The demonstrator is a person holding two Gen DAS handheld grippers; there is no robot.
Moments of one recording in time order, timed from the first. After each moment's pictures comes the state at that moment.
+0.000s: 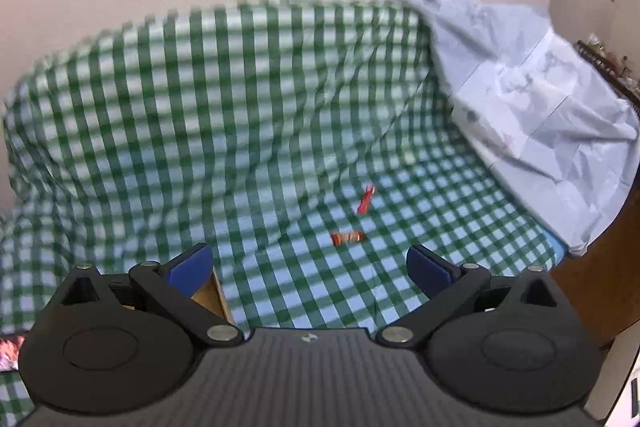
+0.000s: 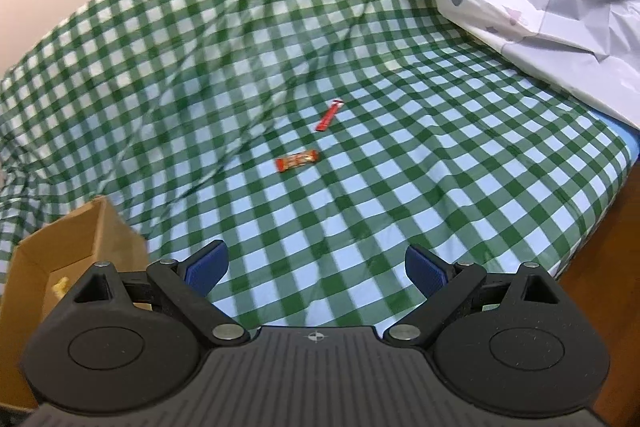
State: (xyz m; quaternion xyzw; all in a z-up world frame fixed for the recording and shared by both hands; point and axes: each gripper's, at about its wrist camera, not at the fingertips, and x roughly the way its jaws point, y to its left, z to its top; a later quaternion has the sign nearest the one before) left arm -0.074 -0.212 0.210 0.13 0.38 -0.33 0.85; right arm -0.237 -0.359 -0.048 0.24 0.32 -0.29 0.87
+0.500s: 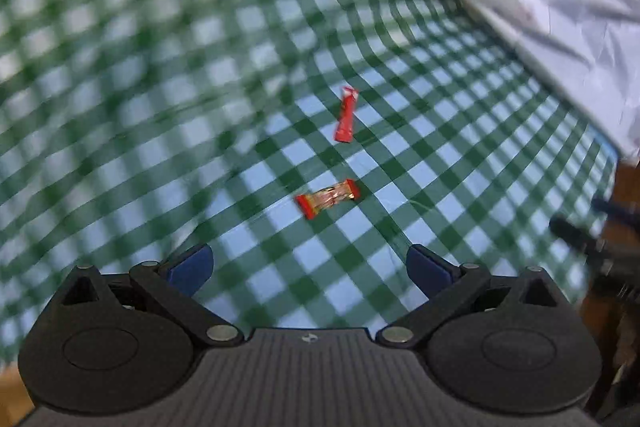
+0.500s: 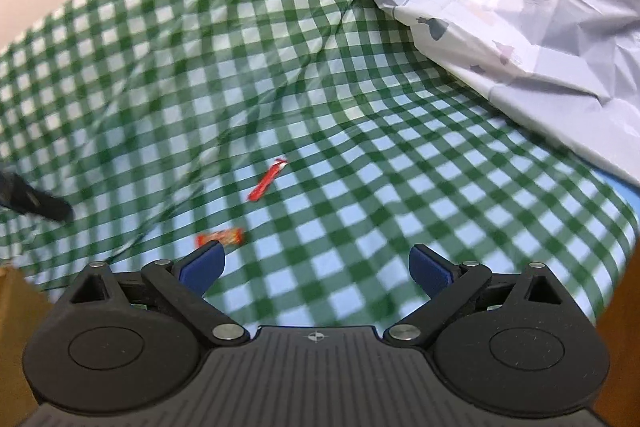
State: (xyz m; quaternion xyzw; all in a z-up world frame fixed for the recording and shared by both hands) left arm 0.084 -0.421 -0.078 0.24 0.44 -0.42 0.76; right arm -0.176 -0.502 -0.086 0.20 0.28 -0.33 0.88
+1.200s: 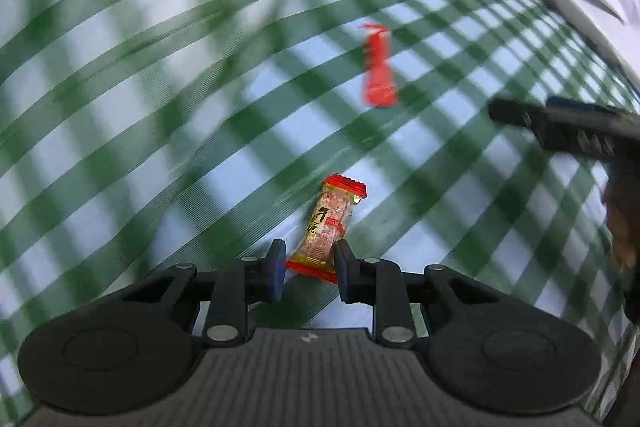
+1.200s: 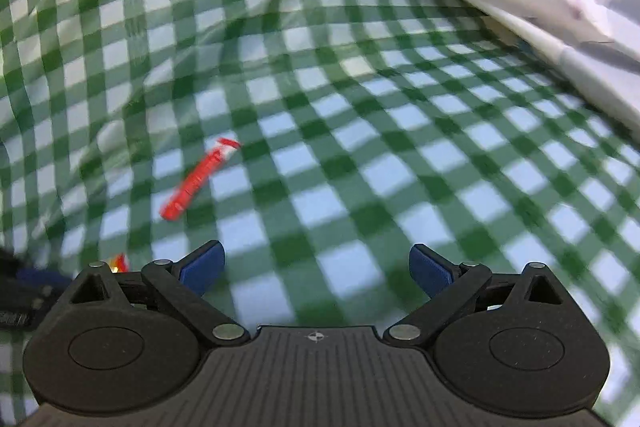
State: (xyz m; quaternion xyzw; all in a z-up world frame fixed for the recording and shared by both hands) left arm 0.166 -0.450 -0.201 0.27 0.47 -0.42 0.73; right arm -0.030 -0.620 -0.214 0.21 0.32 -0.32 0.87
